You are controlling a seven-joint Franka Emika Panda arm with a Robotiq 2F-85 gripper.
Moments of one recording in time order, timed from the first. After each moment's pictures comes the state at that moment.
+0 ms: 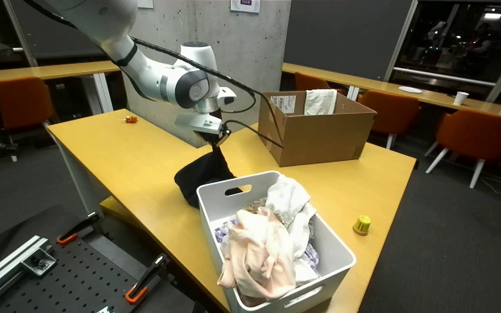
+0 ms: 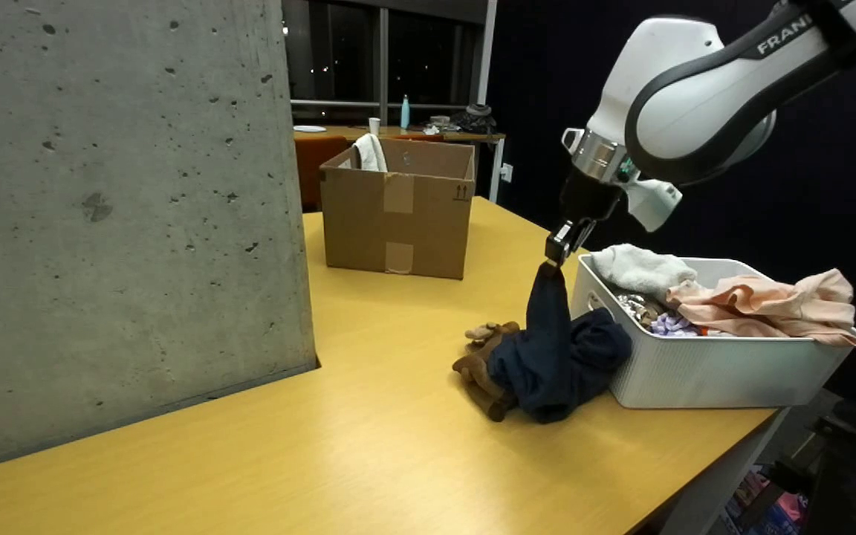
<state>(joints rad) -0.05 0.61 0.07 -1.77 -0.08 2.62 -0.21</state>
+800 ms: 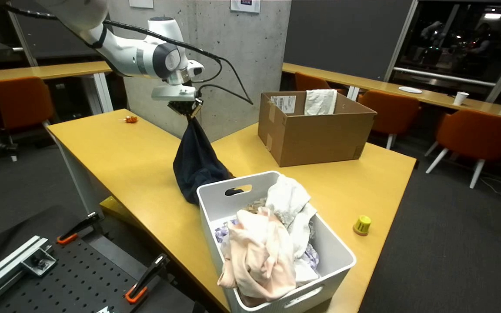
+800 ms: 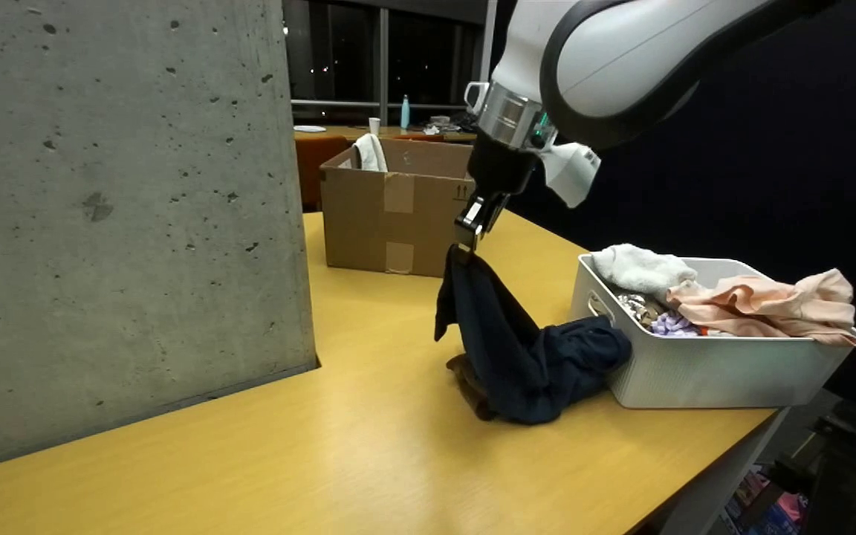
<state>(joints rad) 0.16 0.68 0.07 -1.53 -0.12 2.51 -0.19</state>
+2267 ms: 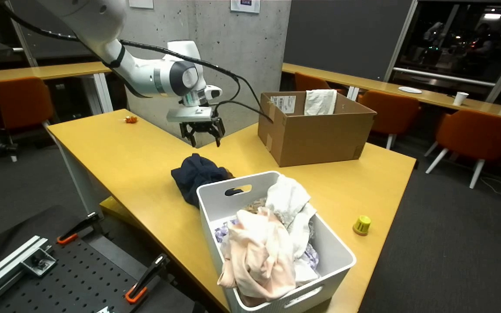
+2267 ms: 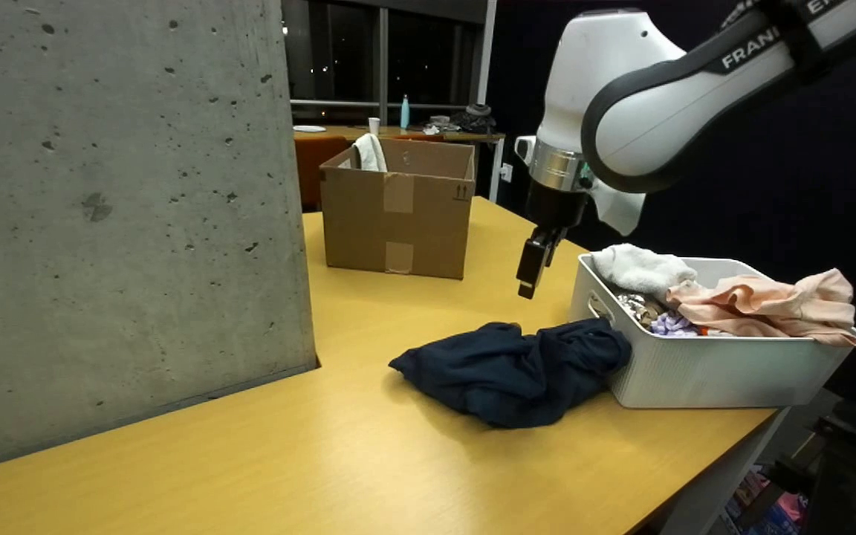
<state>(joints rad) 0.11 0.67 -0.01 -1.64 -0.21 2.44 -0.16</state>
